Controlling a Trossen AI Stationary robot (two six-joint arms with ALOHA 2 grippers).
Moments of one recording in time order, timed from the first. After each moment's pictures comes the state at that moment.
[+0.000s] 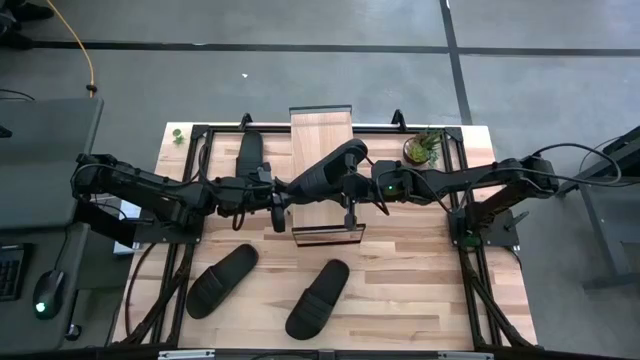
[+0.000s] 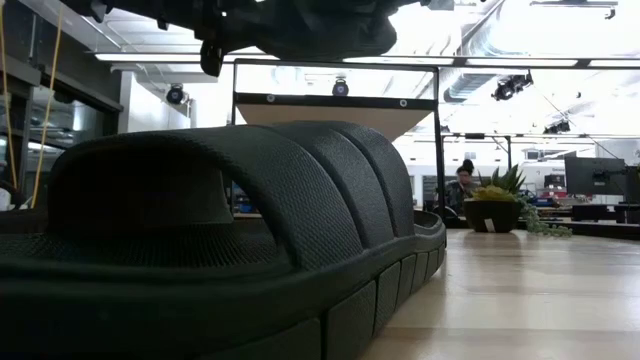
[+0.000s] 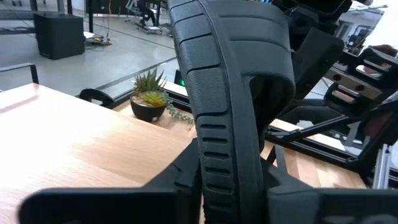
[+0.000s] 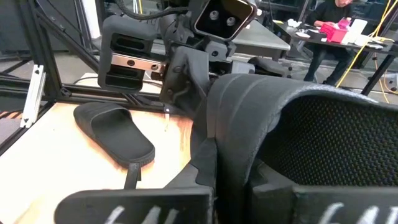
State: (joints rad) left arm 0.00 1.16 0.63 0.41 -0.39 -0.26; right arm 0.03 1.44 1.06 0.16 0.06 -0.14
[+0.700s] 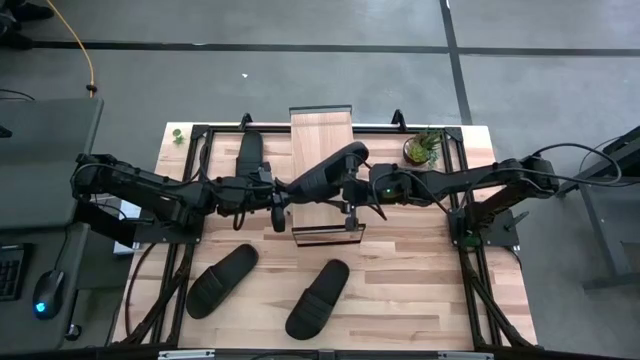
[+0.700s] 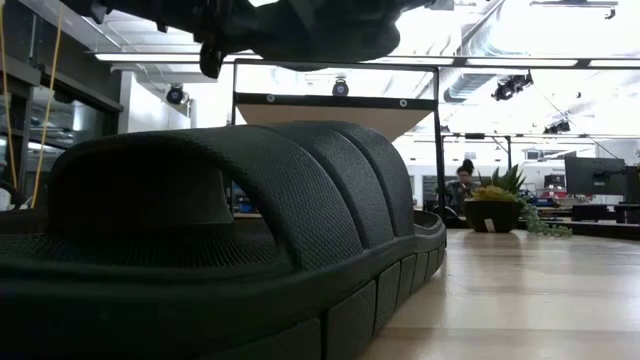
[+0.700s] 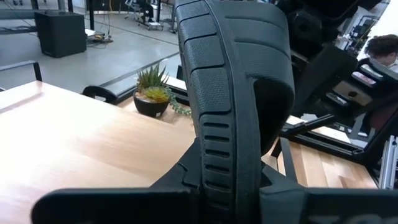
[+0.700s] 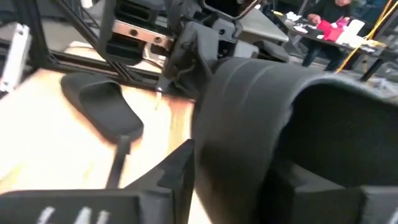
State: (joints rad) left arm -0.01 1.16 0.63 0.38 -0.39 -0.25; right arm 0.03 1.44 1.06 0.09 0.11 -0.25
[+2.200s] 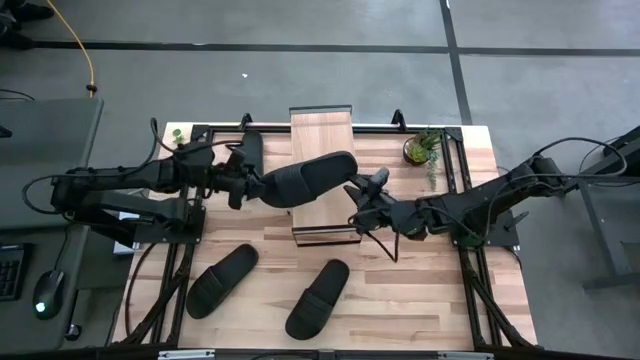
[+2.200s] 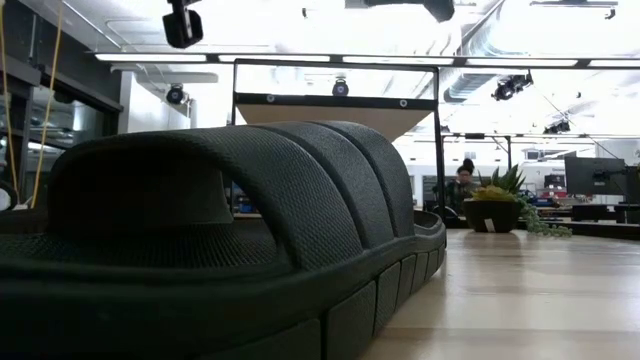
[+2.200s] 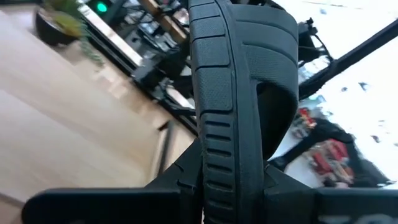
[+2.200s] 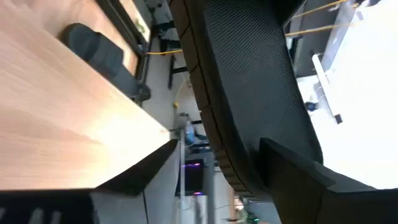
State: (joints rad) left arm 0.23 0.84 0.76 -0.07 0.23 -0.78; right arm 0.33 1.38 1.06 0.10 1.00 -1.16
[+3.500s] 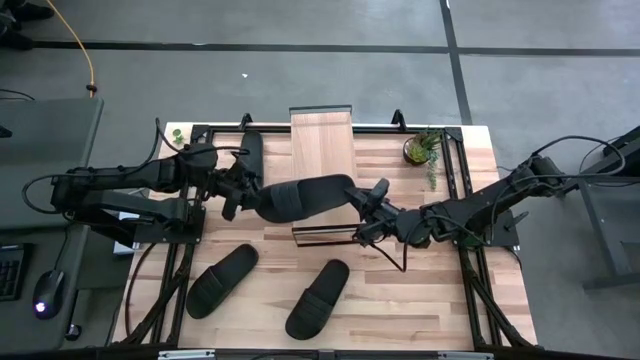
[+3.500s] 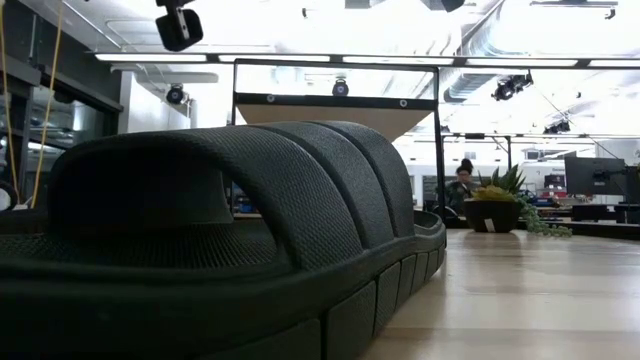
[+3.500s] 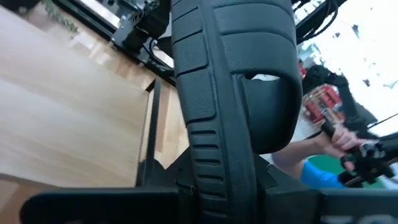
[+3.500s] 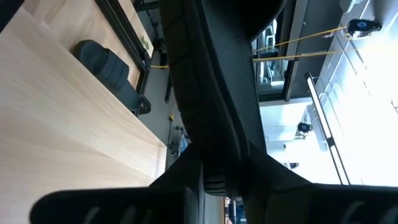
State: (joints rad) left arm 0.23 0.85 0.77 -0.17 0.39 -0.64; right arm 0.39 1.38 1.06 0.13 1.00 -1.23
